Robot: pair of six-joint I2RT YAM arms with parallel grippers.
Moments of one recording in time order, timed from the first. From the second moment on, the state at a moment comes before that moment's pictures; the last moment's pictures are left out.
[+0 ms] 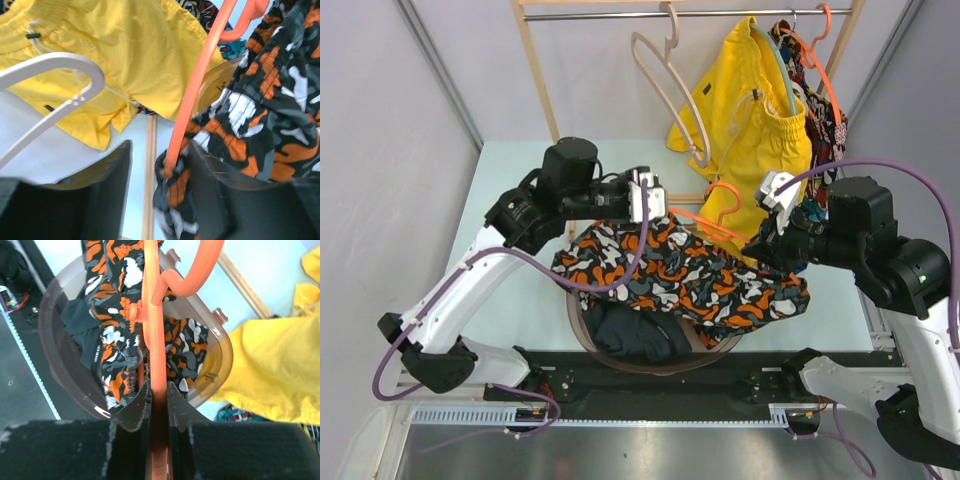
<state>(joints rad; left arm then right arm) -0.77 1.34 1.68 -0.74 0.47 0.83 0.51 0.99 1.65 -1.20 -0.41 -0.30</state>
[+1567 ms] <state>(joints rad) -0.69 1.14 1.39 -0.57 0.54 0.52 0.03 1.67 2.47 -1.17 -0.47 -0.05</state>
